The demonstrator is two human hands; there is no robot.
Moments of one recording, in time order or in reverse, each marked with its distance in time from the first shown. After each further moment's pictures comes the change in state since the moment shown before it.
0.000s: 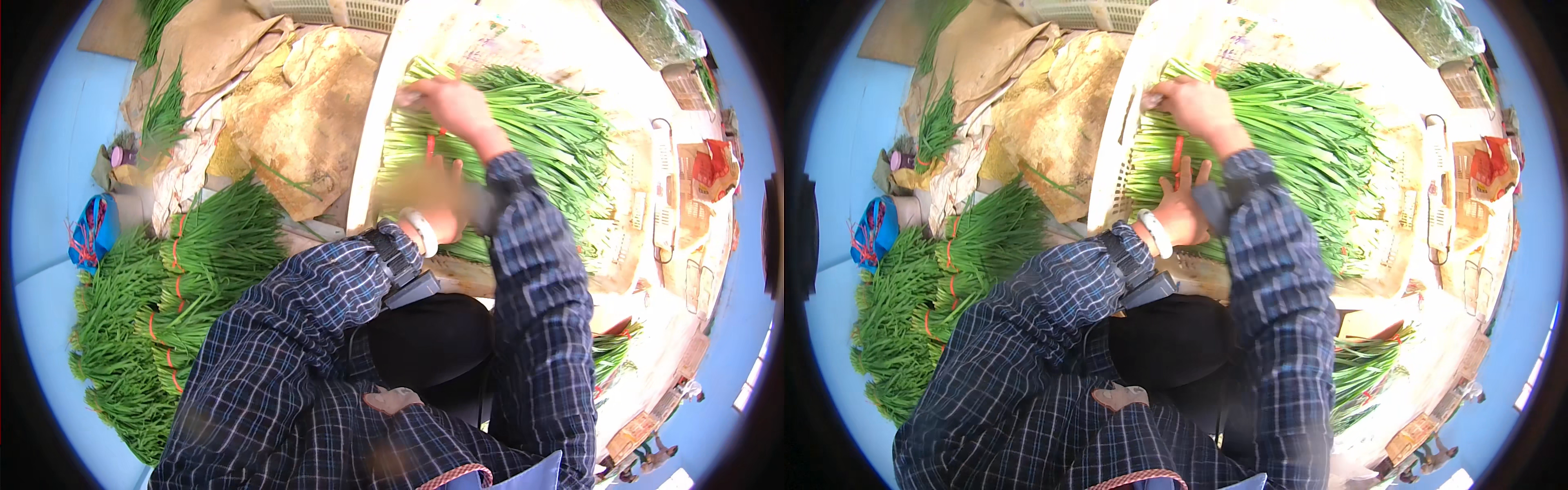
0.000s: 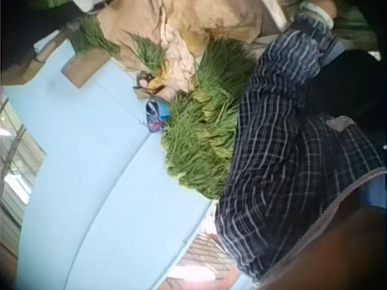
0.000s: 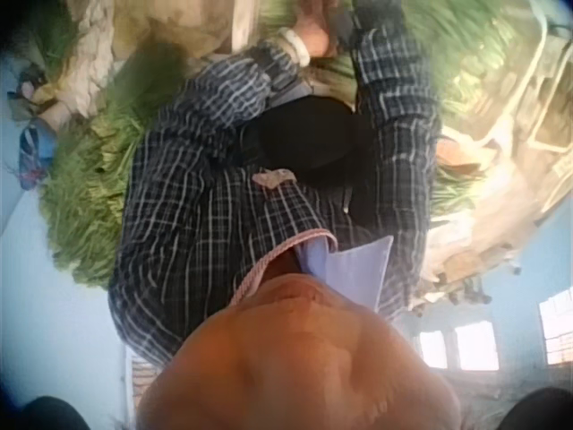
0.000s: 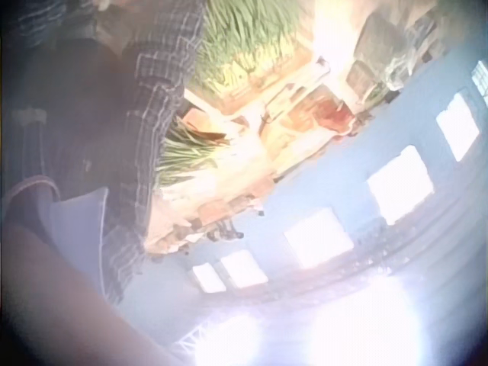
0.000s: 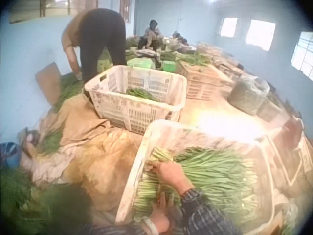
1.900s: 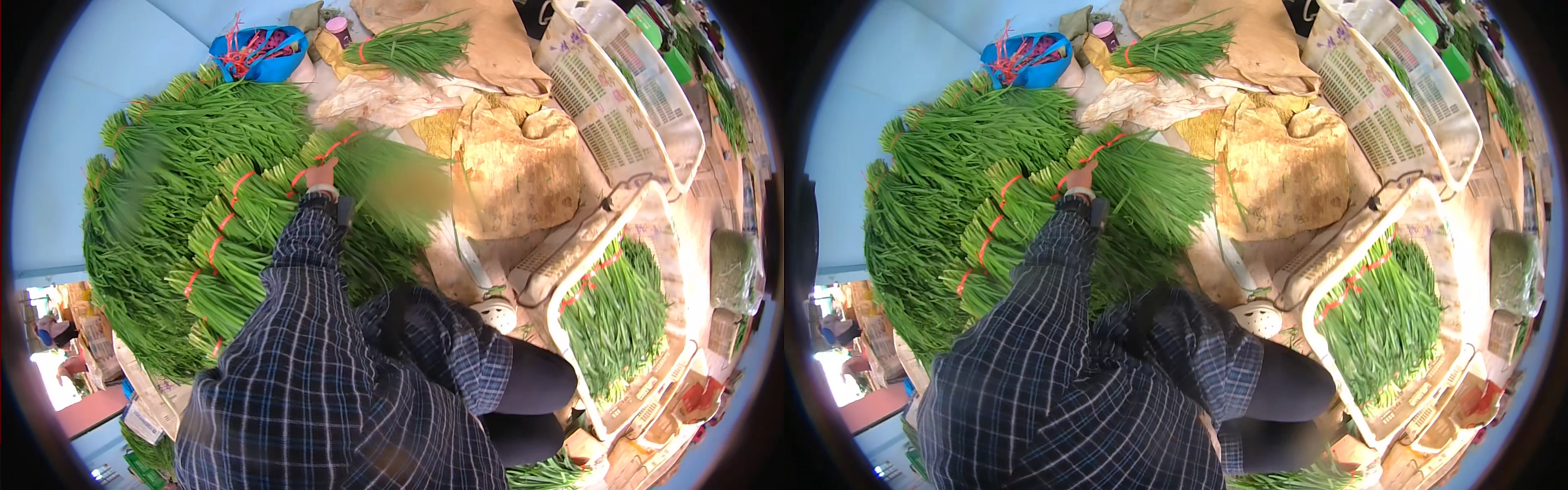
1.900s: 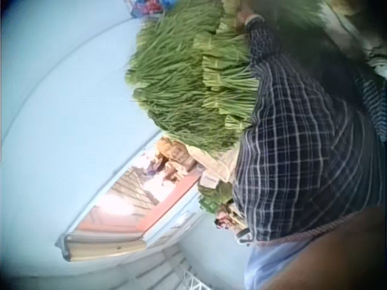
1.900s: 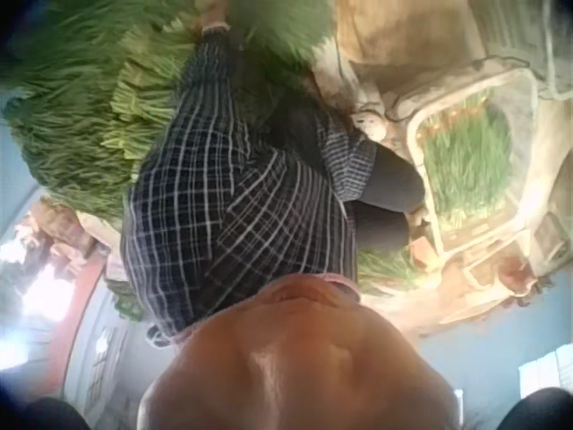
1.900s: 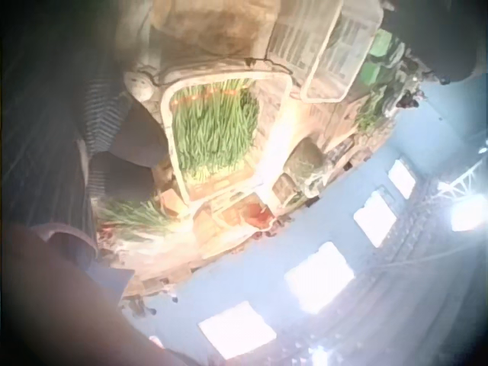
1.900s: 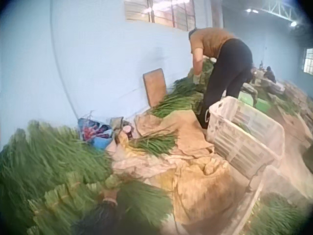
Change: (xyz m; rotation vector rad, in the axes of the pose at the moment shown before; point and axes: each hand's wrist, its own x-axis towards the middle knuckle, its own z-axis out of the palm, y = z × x) left_hand -0.478 -0.386 0.140 -0.931 0.757 -1.802; right_hand -0.452 -0.119 -0.113 0.310 0.687 1.035
